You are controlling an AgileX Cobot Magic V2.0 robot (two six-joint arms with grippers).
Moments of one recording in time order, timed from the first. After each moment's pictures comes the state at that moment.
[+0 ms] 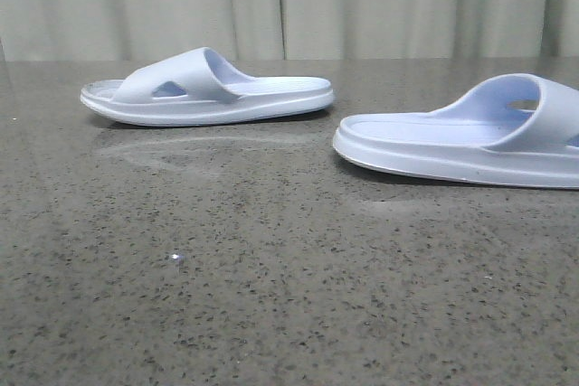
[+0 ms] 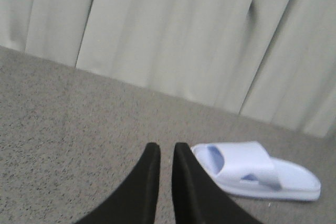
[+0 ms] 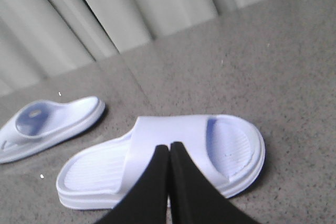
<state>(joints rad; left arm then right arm) 0.02 0.30 -0.42 -0.48 0.32 0.19 0.03 0.38 -0.34 0.49 0.29 -0.12</state>
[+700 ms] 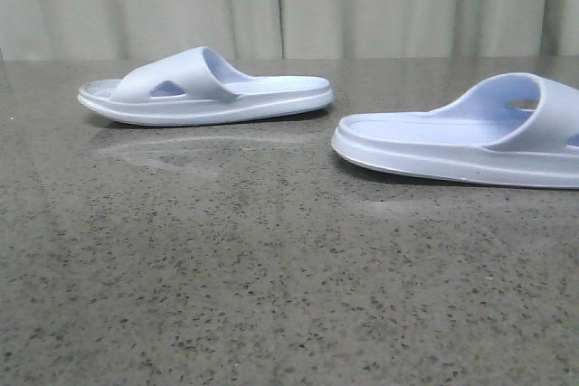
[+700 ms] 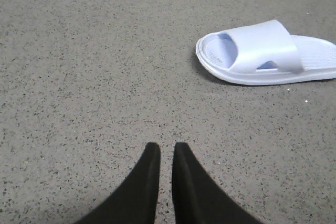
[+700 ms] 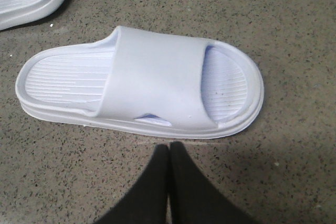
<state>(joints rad) 0.02 0.55 -0.58 -0.38 0.64 0.24 0.03 0.69 -0.64 0.32 0.72 -0.16</state>
